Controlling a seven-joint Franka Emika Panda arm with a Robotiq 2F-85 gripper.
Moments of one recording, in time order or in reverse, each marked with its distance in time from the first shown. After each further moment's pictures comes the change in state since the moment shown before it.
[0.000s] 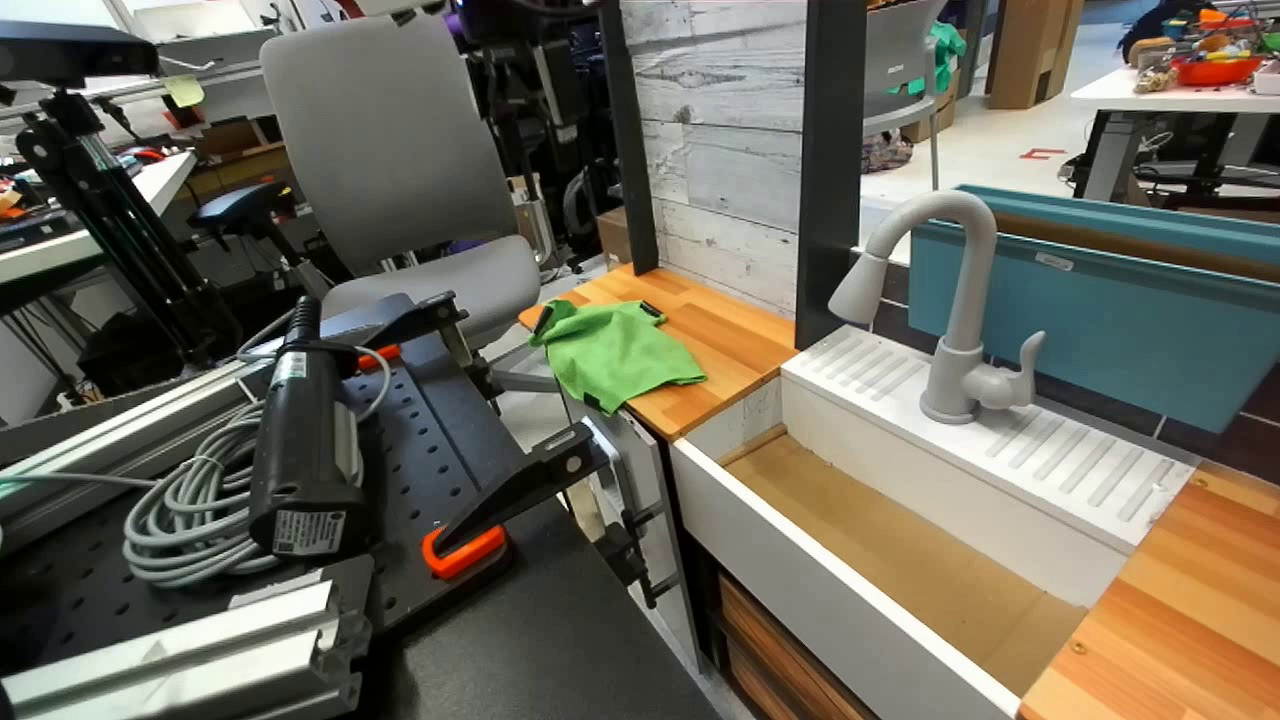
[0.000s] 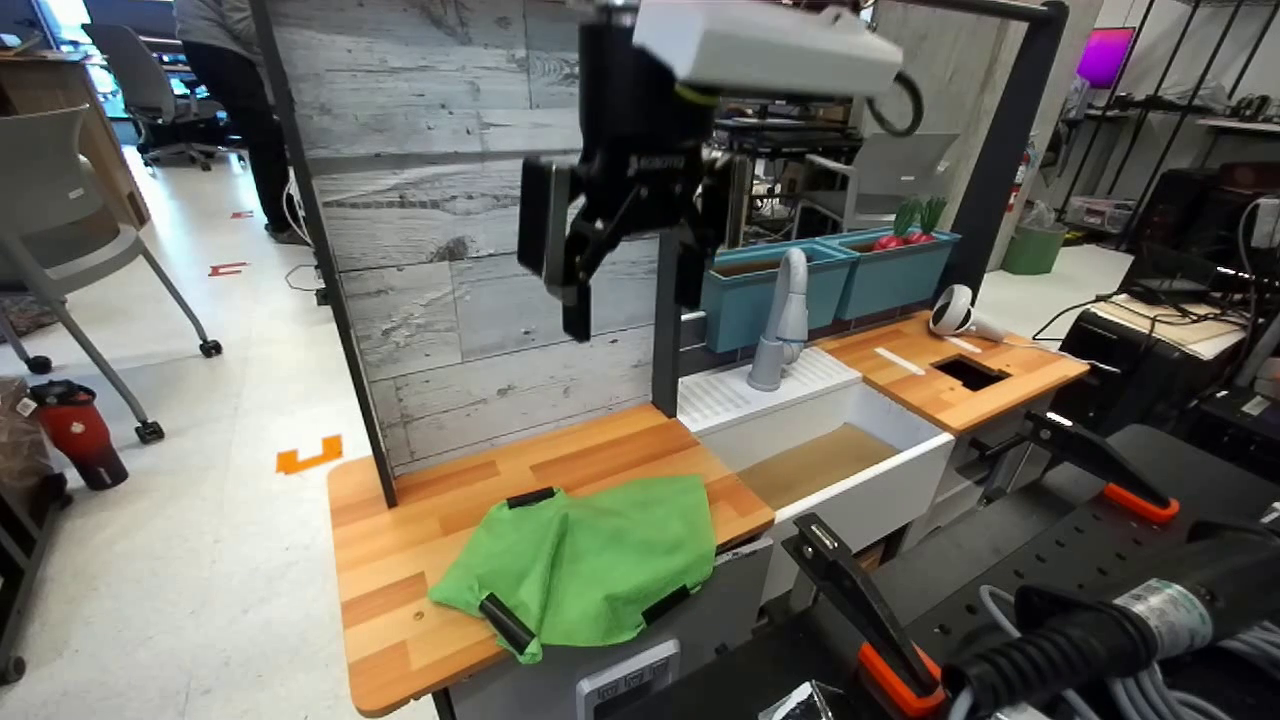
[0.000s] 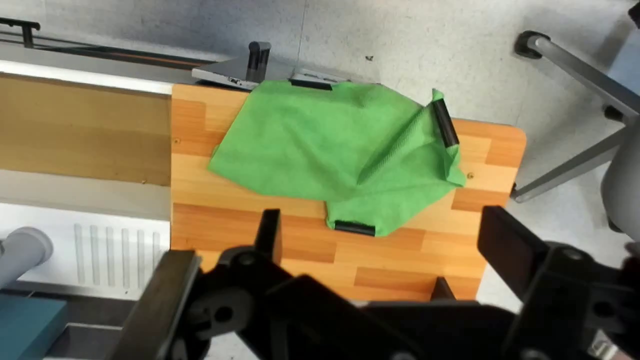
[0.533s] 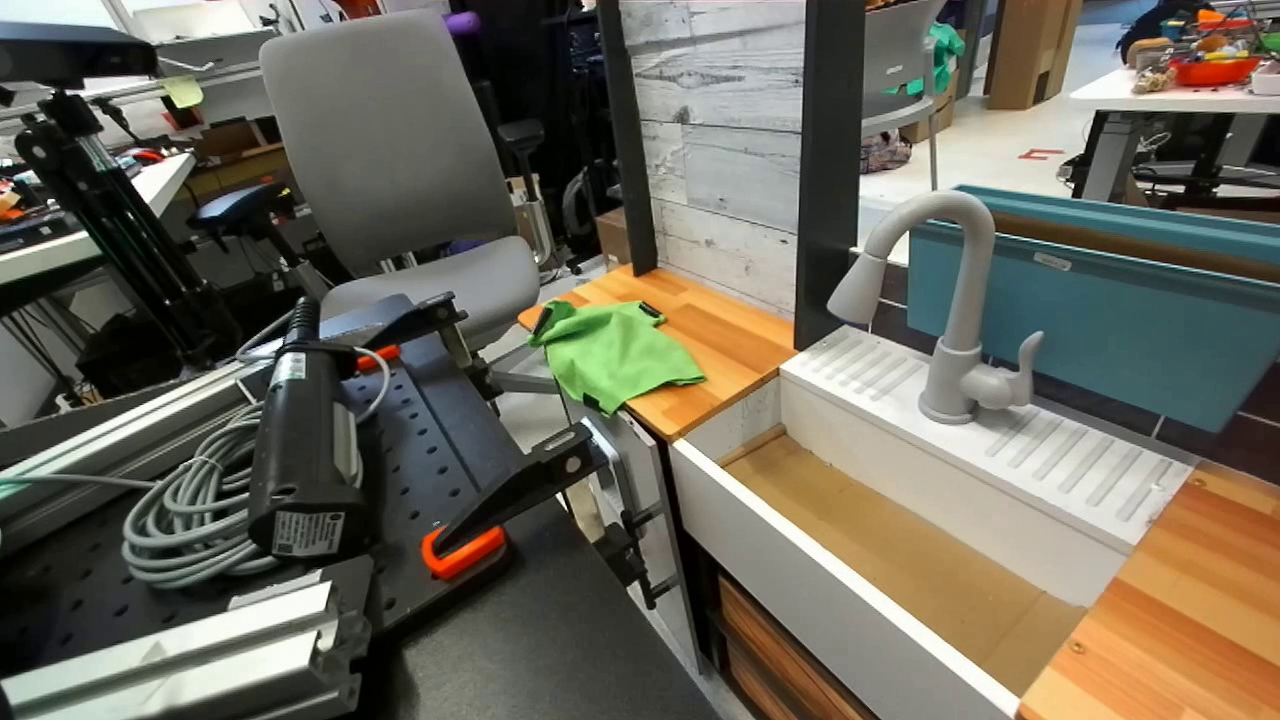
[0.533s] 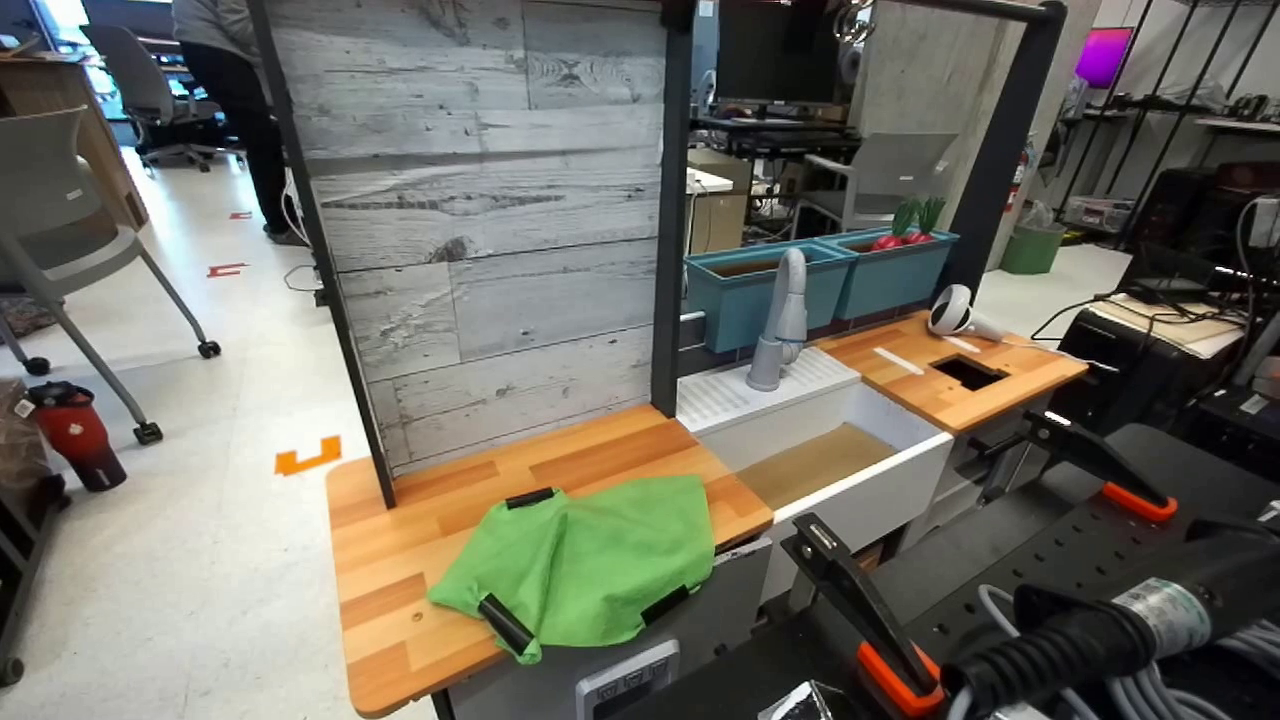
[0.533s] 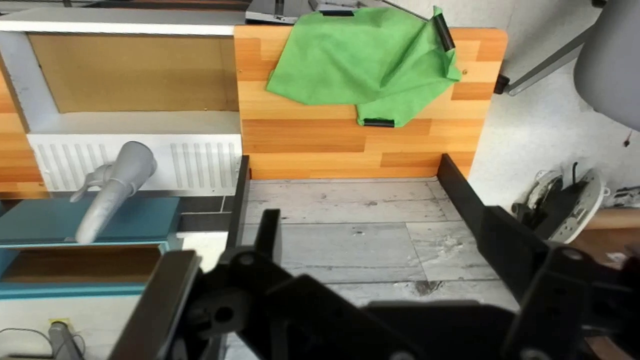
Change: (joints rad) arm -0.079 -0.455 -0.033 -0.146 0.158 -0.097 -0.120
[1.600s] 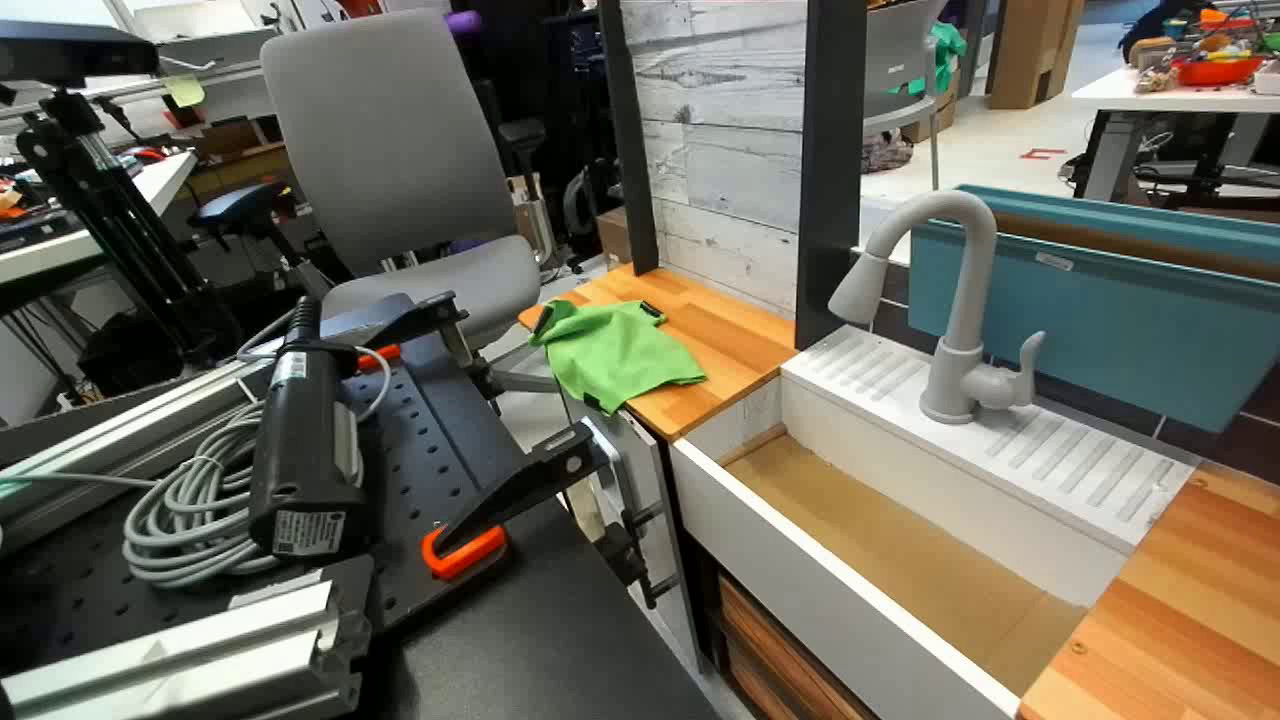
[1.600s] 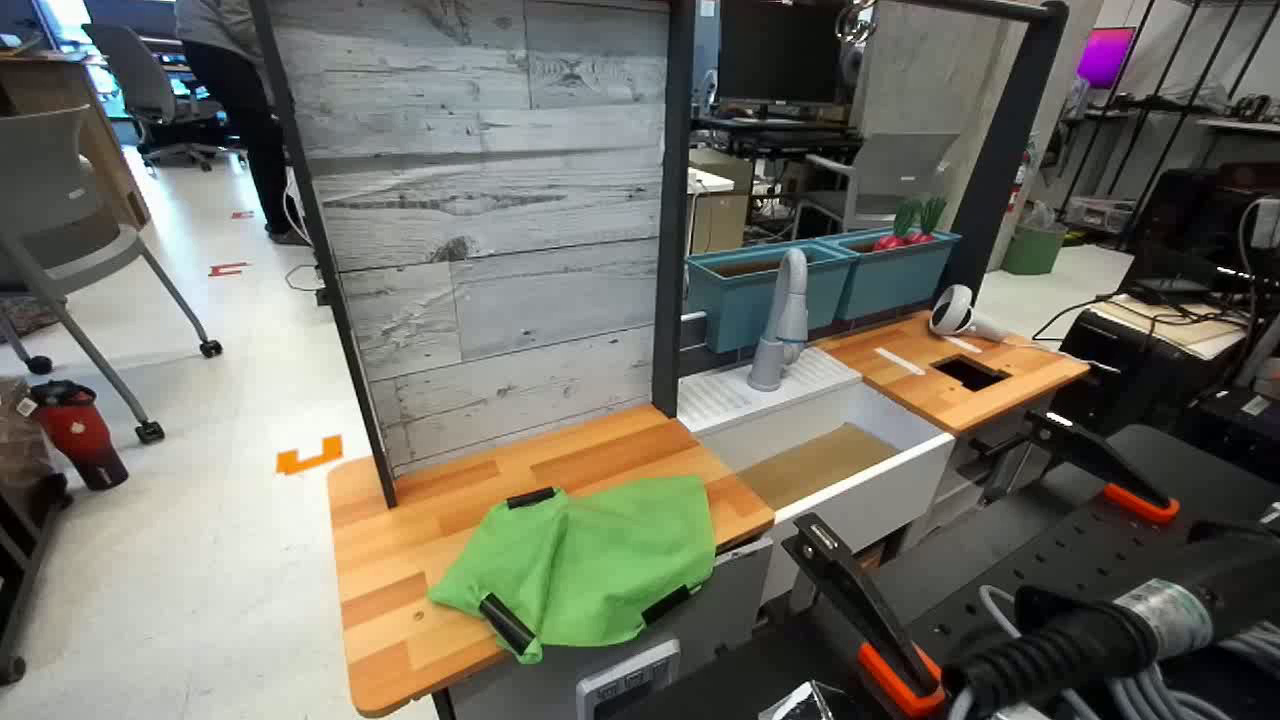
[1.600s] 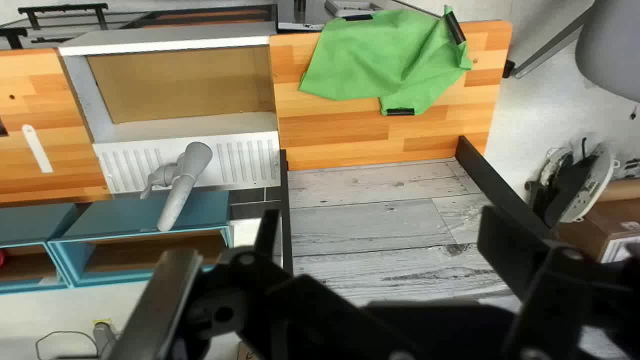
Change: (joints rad) arm -0.033 -0.182 -0.089 0.010 0.015 -0.191 -0.043
